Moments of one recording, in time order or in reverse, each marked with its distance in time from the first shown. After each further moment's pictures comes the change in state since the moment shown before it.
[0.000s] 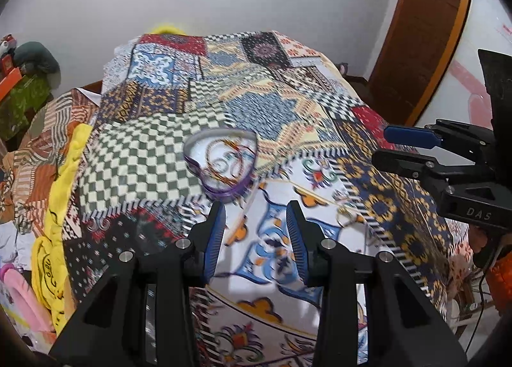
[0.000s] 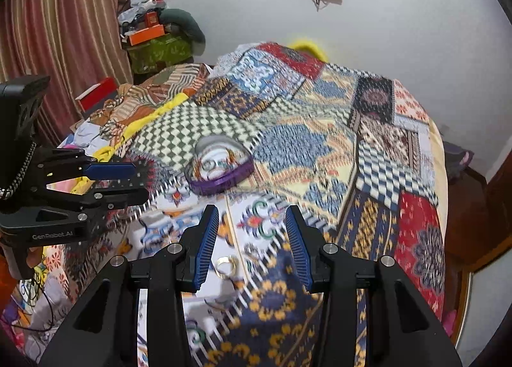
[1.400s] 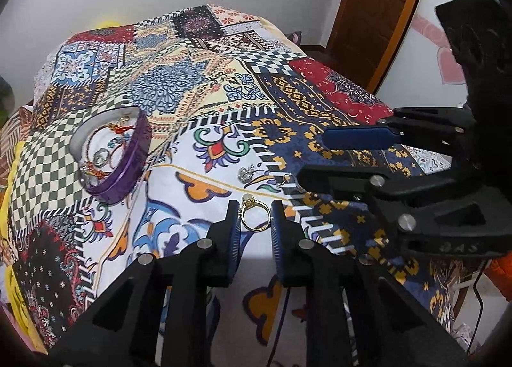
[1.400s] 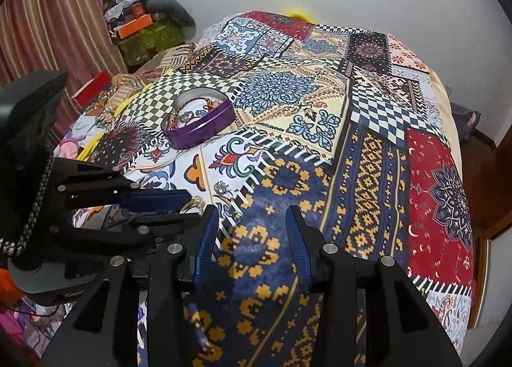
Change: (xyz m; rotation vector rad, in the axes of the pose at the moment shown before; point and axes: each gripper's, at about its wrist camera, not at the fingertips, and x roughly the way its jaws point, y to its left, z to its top) left arm 0.069 -0.078 -0.017 0.151 0.077 -0.130; right arm 0.022 -0.026 -0.045 0.090 0.074 0.051
